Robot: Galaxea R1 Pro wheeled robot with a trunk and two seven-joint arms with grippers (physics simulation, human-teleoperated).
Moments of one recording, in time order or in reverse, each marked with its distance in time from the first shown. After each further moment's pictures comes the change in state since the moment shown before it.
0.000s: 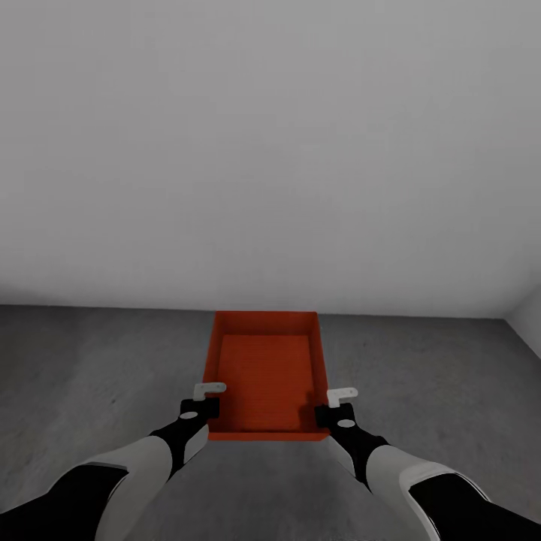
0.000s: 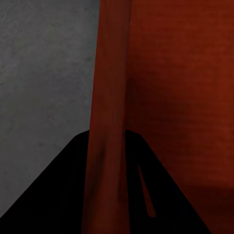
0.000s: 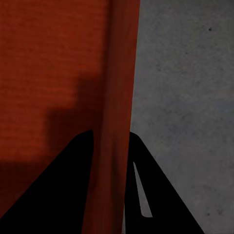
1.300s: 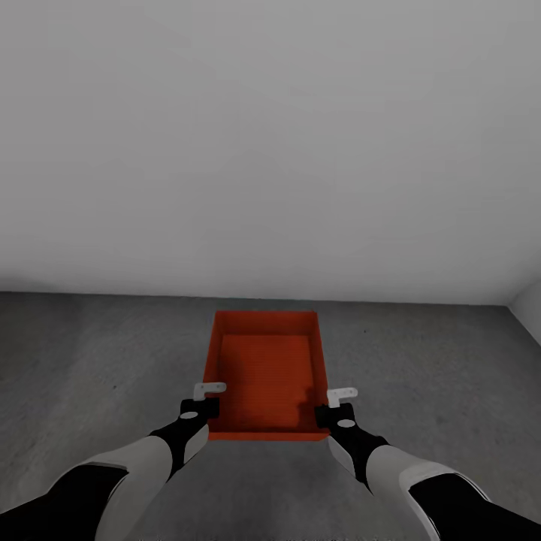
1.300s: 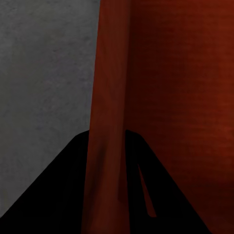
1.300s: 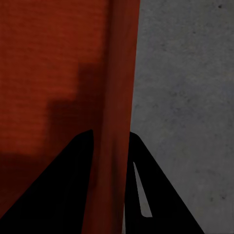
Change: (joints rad) left arm 0.000 0.000 0.000 0.000 0.000 0.000 0.000; right arm 0.000 0.000 0.000 0.000 0.000 0.000 0.000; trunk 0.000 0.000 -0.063
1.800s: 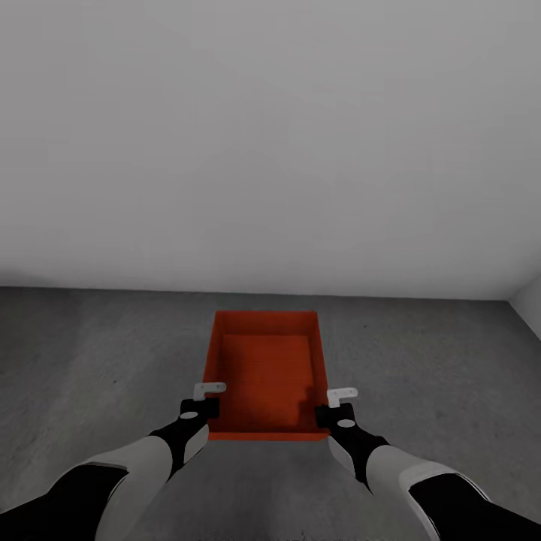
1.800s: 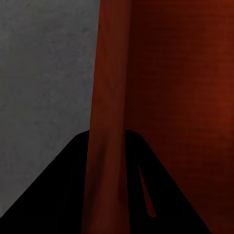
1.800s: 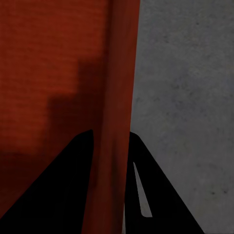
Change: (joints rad) left arm 0.000 0.000 0.000 0.000 0.000 0.000 0.000; right arm 0.000 0.000 0.000 0.000 0.000 0.000 0.000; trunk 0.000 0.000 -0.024
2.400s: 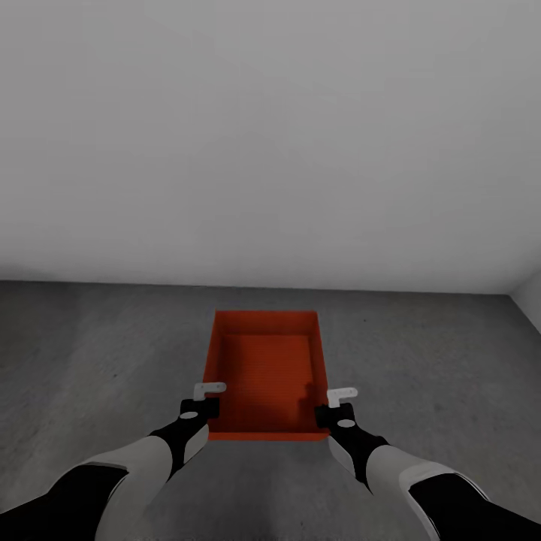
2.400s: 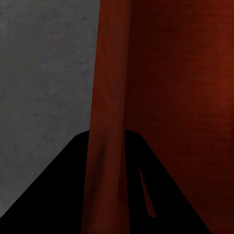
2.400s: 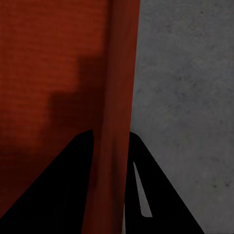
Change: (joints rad) left arm 0.000 0.000 0.000 0.000 0.000 0.000 0.000; right arm 0.000 0.000 0.000 0.000 0.000 0.000 0.000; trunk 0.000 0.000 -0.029
